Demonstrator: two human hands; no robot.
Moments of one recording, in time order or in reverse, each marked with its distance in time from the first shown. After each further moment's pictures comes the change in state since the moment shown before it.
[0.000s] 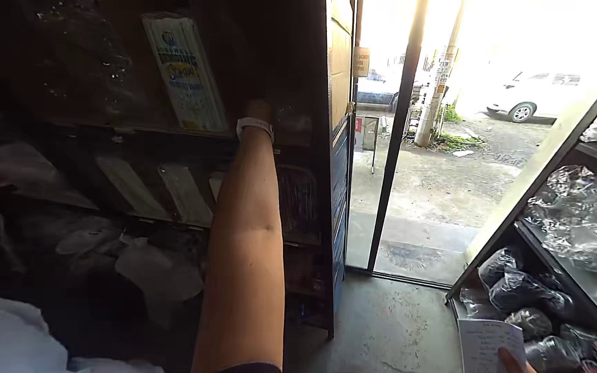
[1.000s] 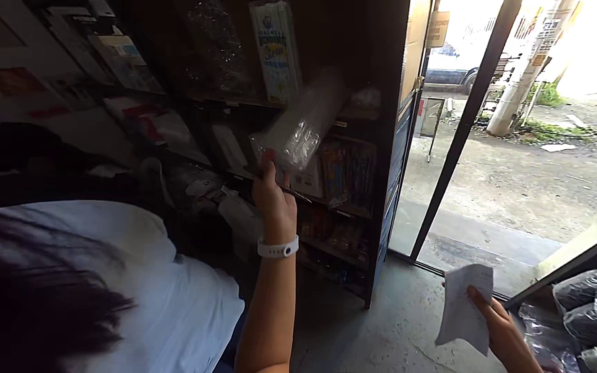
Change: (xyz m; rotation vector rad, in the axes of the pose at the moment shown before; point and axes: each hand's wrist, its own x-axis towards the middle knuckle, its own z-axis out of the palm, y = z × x) left_hand -0.246 -0.094 0.017 -1.586 0.695 -0.313; right_hand 0.051 -0.044 0.111 0.458 -0.420 -0.154
